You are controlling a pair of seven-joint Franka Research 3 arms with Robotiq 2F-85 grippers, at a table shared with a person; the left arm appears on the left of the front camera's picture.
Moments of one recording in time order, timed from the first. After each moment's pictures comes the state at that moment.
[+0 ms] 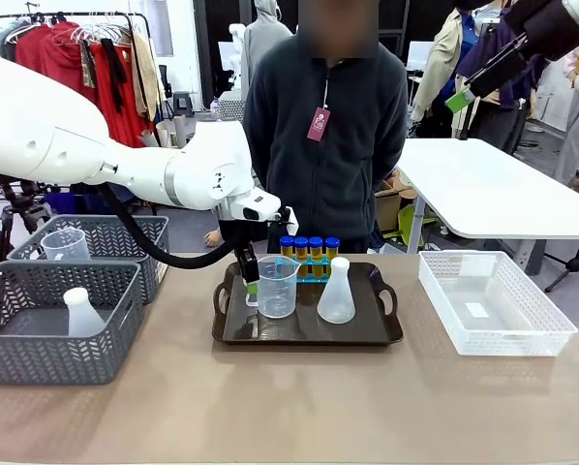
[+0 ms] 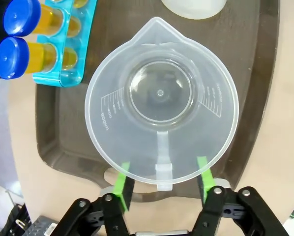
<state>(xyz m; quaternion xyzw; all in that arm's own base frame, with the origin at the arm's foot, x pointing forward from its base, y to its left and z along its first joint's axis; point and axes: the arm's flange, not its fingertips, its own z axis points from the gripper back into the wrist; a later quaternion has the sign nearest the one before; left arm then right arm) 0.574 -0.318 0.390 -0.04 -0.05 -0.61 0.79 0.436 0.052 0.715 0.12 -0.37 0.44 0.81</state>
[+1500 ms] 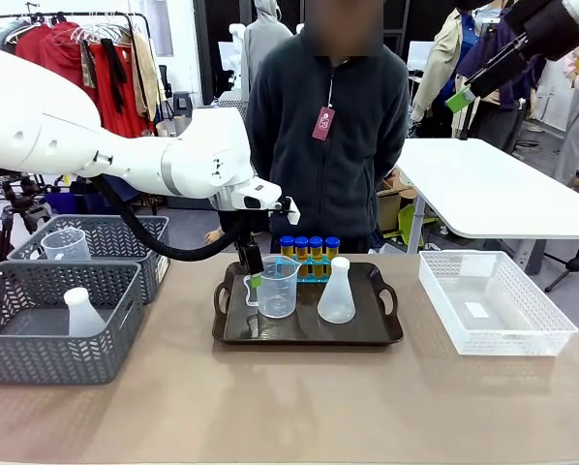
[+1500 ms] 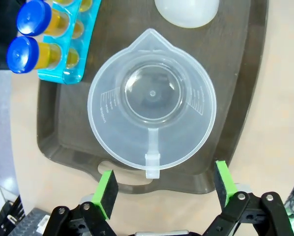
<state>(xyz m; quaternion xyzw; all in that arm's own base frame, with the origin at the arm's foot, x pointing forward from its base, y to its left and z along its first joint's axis) 0.566 -0.320 0.414 -0.05 -0.05 -0.59 0.81 0.436 0.052 0.715 0.12 -0.37 0.44 0.81</state>
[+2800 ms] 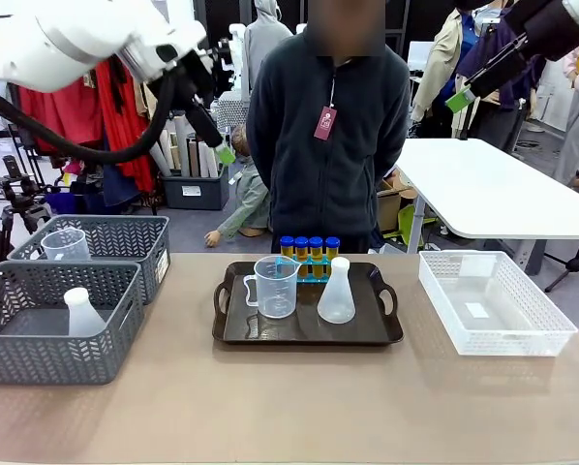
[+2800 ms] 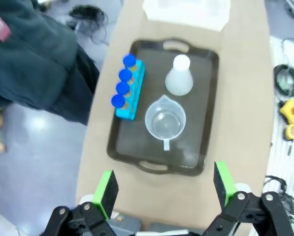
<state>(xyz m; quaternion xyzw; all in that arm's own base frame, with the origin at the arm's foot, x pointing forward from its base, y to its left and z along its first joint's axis) 0.537 -0.225 0.657 -0.16 -0.23 -0.59 0.75 0.436 0.052 0.715 0.12 -0.37 0.44 0.81</state>
